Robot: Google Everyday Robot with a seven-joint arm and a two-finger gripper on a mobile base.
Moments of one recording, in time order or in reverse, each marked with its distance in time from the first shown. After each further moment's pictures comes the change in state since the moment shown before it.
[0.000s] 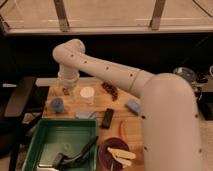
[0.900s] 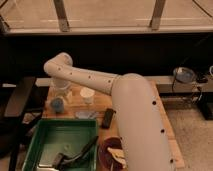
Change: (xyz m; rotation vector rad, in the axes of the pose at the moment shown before) arm 0.014 -0.035 0.097 -0.032 0.050 -0.060
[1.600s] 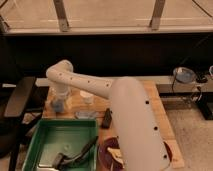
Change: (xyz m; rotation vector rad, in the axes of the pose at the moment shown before) arm -0.016 0.007 0.045 -0.035 -0.091 0.022
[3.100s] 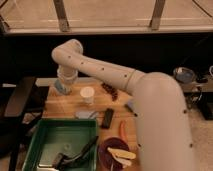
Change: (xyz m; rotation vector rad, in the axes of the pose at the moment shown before) arm 0.038 0.030 -0.160 0.177 0.148 0.179
